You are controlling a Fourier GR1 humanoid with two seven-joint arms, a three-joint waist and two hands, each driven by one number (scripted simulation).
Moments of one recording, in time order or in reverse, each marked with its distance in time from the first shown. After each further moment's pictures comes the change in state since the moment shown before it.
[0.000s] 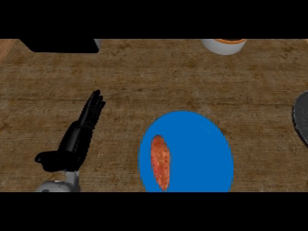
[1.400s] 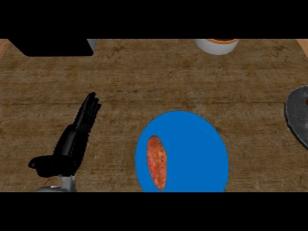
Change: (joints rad) left arm 0.040 -0.006 0.006 -0.055 -0.017 0.008 0.031; right arm 0.556 0.015 -0.076 -0.373 -0.412 0.647 -0.203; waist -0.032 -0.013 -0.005
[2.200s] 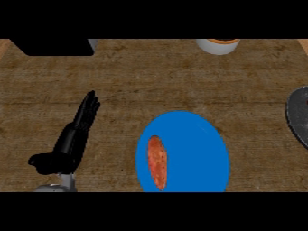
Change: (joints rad) left arm -0.013 -0.004 0.017 0.007 -0.003 -0.011 0.006; right arm 0.145 0.073 0.053 -0.224 -0.027 -0.085 0.061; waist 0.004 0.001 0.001
